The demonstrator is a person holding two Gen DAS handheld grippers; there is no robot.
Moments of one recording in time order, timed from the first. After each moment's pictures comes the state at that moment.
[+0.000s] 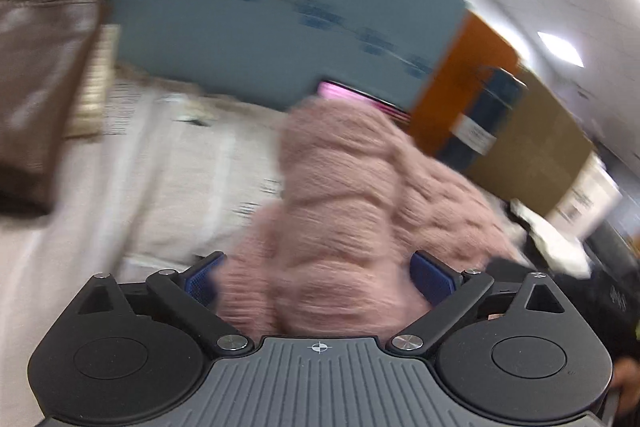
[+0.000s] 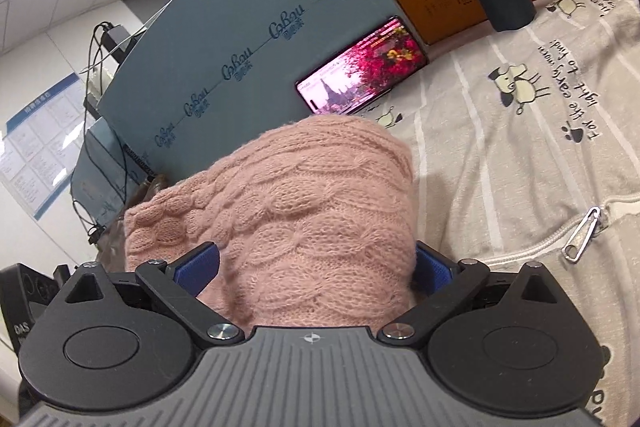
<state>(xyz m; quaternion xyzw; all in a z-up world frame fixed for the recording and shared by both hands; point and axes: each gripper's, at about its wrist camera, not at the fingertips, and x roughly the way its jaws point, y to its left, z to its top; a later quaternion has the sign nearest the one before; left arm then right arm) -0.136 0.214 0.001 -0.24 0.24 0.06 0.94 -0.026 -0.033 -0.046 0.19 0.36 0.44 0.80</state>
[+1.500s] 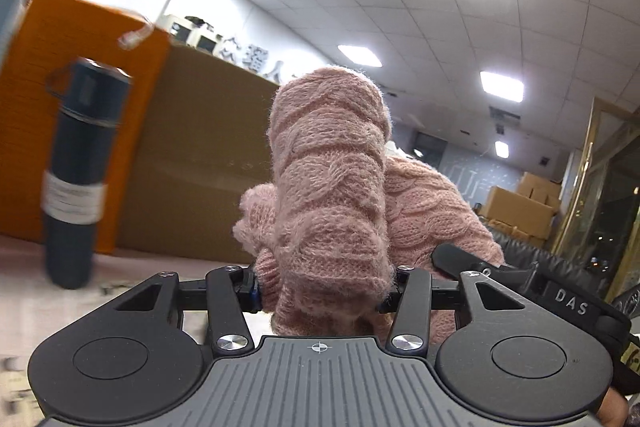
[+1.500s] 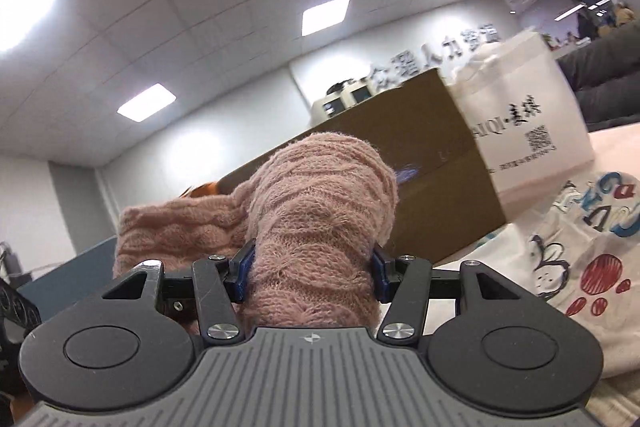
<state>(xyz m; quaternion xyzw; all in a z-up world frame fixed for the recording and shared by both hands) 0.113 -0.068 0.064 -0.17 0.10 -0.19 0.96 0.069 -0.340 0.020 0.25 0.04 0.21 0.95</state>
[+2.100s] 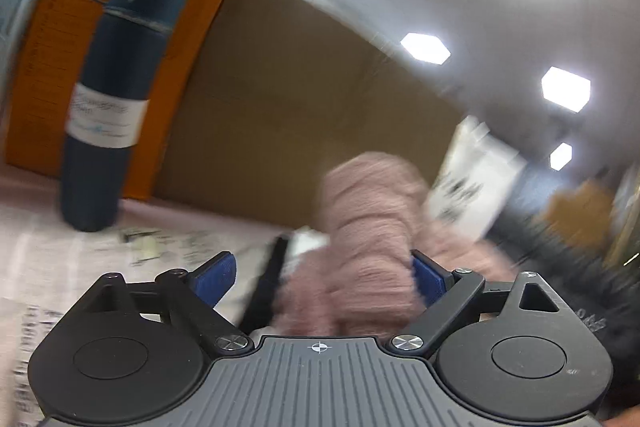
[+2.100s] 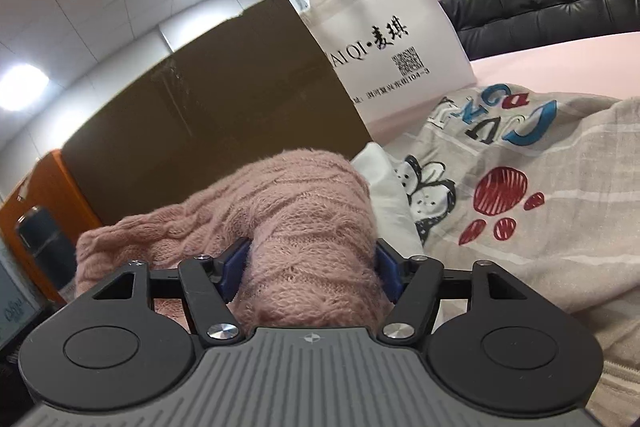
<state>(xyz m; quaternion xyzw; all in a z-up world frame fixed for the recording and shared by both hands) 0.153 -0.078 0.008 -0.18 0.17 -0.08 0.97 0.116 -0.350 -0.028 0.26 0.17 0.04 0.95</state>
